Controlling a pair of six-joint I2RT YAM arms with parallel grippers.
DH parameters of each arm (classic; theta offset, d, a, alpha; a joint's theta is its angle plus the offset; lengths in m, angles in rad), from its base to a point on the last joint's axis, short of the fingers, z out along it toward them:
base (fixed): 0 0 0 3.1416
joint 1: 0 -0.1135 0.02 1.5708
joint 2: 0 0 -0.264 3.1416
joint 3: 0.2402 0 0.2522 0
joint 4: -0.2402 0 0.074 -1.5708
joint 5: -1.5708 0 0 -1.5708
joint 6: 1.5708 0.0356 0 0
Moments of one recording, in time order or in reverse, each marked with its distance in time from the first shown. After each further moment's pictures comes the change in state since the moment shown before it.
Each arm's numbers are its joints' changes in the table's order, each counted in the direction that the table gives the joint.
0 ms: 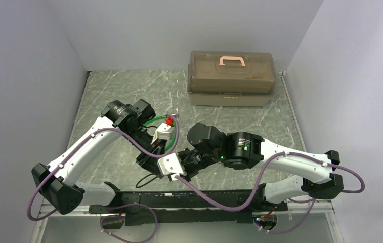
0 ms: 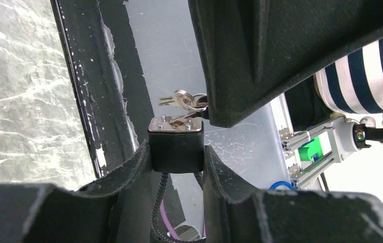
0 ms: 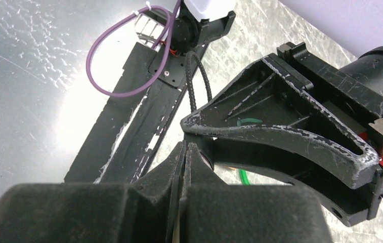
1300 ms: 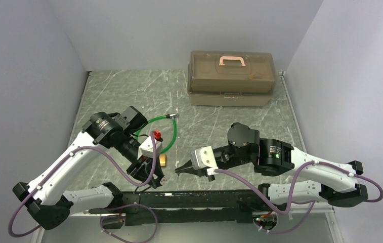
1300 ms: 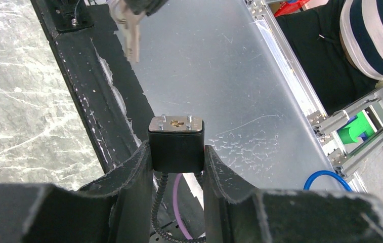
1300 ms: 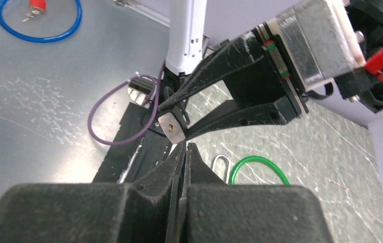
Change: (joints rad) left arm 0.075 -0.179 -0.019 0.023 -0.026 0.100; right arm 0.005 -0.280 -0.212 0.298 0.018 0.154
